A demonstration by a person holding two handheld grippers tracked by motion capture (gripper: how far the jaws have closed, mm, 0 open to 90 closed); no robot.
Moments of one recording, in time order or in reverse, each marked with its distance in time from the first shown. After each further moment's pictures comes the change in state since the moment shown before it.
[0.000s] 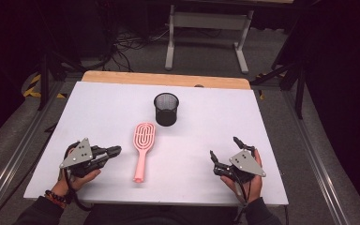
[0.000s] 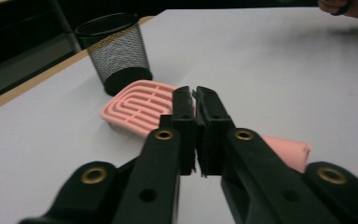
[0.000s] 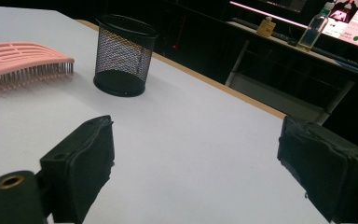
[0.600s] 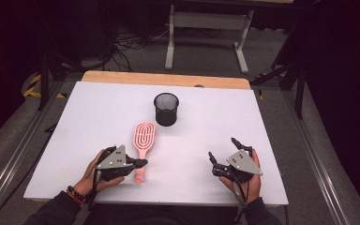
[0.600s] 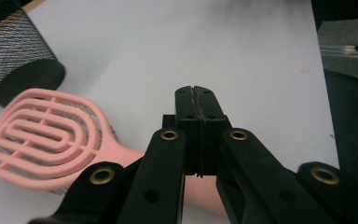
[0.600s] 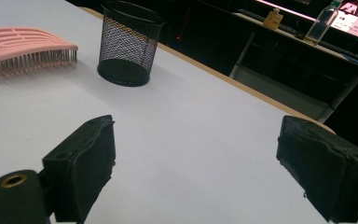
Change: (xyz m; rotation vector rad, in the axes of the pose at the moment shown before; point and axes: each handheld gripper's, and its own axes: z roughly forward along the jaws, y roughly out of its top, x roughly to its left) left arm -0.032 0.016 0.063 0.164 -0.208 0.085; right arm 0.003 -0.002 0.003 0.038 0.016 -0.022
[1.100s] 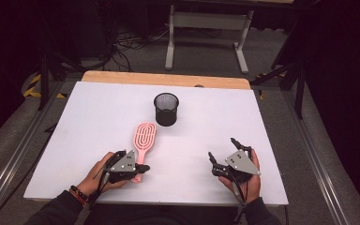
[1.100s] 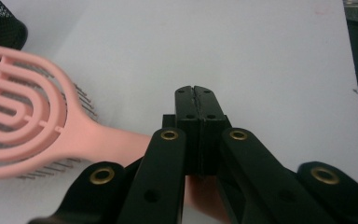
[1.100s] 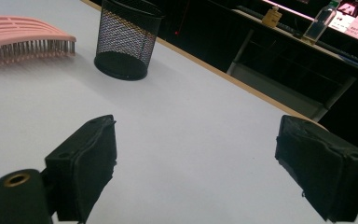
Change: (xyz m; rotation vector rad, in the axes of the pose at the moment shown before) left arm 0.001 -0.009 0.018 0.164 -0.022 0.039; right arm 0.002 0.000 0.001 0.019 -0.012 -0.029
